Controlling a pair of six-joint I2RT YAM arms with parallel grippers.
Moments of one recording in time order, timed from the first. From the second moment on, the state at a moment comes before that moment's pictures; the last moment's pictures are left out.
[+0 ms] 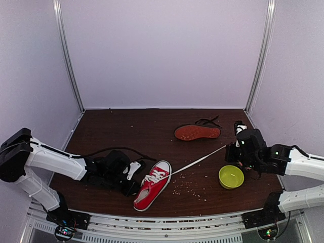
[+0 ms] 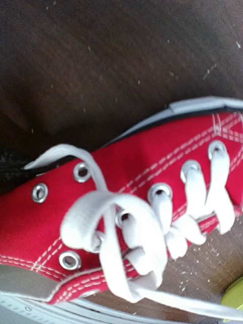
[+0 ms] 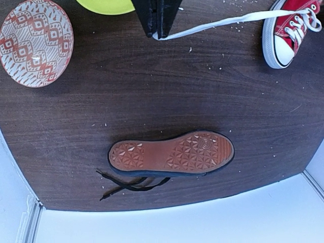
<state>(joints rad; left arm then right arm) -0.98 1.48 0.58 -0.02 0.20 -0.35 0.83 0.93 0.63 -0.36 0.53 0.60</state>
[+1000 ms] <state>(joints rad) -0.82 1.00 0.48 -0.31 -0.07 -0.54 0.75 0.90 0.61 -0.36 0.46 0.55</state>
